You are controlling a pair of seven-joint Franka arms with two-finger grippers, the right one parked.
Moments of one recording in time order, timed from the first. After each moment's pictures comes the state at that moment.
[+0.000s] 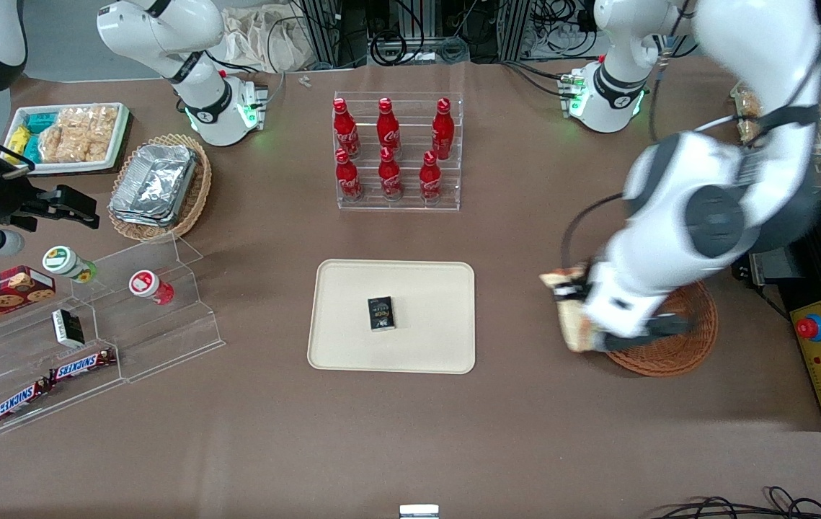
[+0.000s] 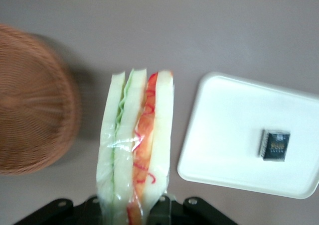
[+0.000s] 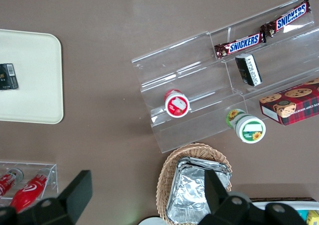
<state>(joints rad) -0.17 0.52 -0.36 -1.35 0.09 1.82 -0.64</state>
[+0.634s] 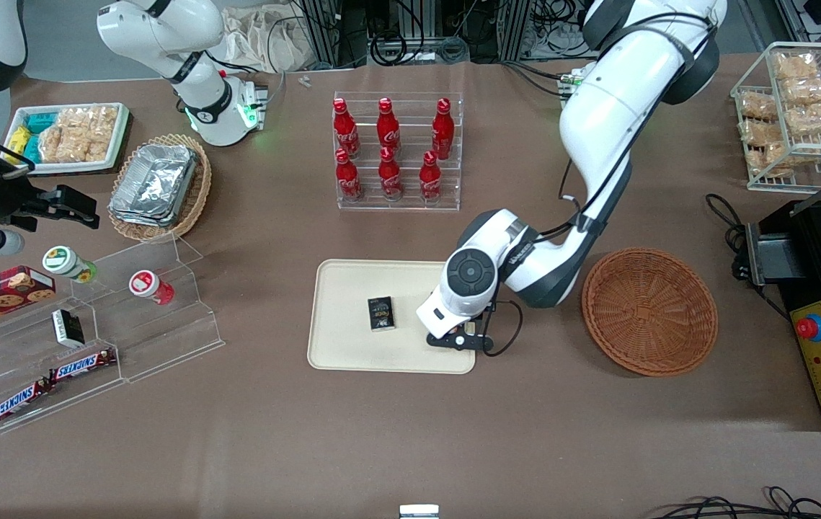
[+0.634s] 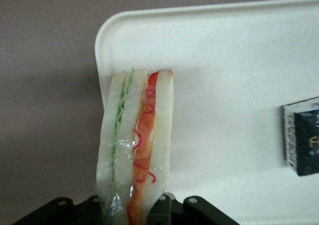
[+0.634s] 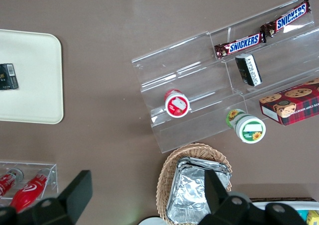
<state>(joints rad) -0.38 0.89 -0.36 -1.27 0.25 2.03 -0.63</state>
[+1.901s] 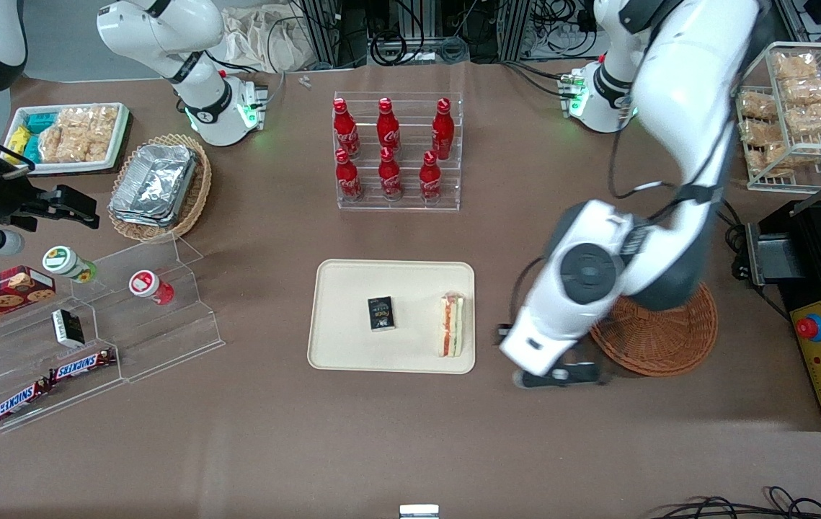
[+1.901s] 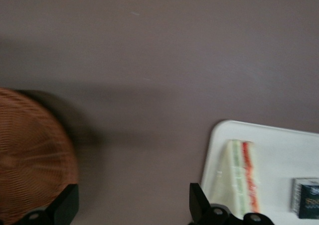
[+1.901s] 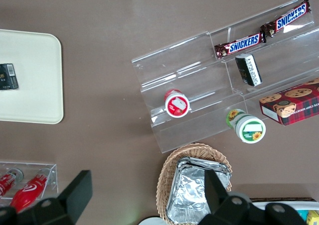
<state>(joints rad) -0.15 0.65 -0.33 -1.20 0.25 1.83 -0.62</state>
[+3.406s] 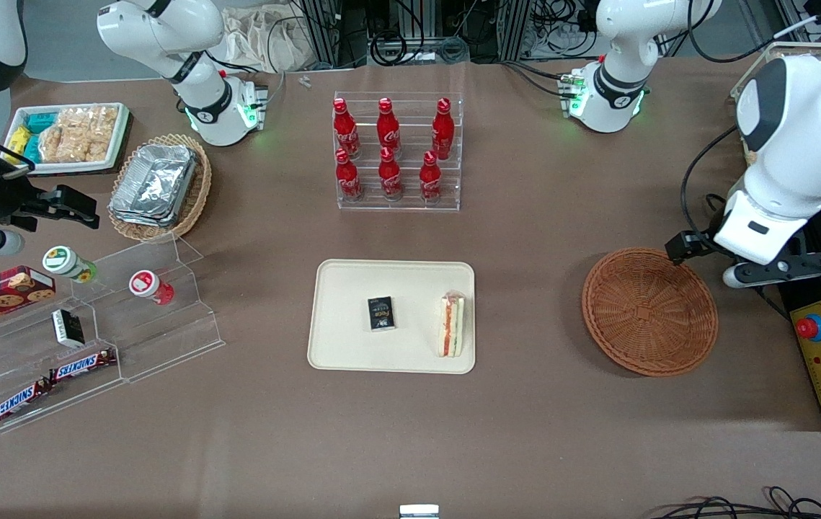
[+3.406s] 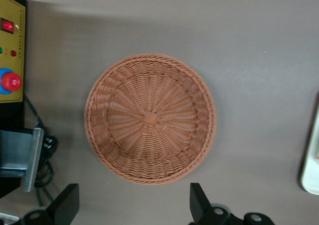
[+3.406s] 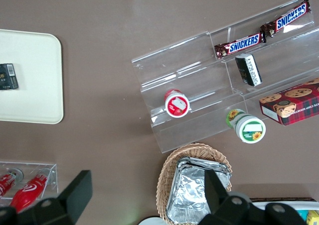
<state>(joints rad) 0.24 0.00 -0.33 -1.91 0.10 1.98 -0.23</state>
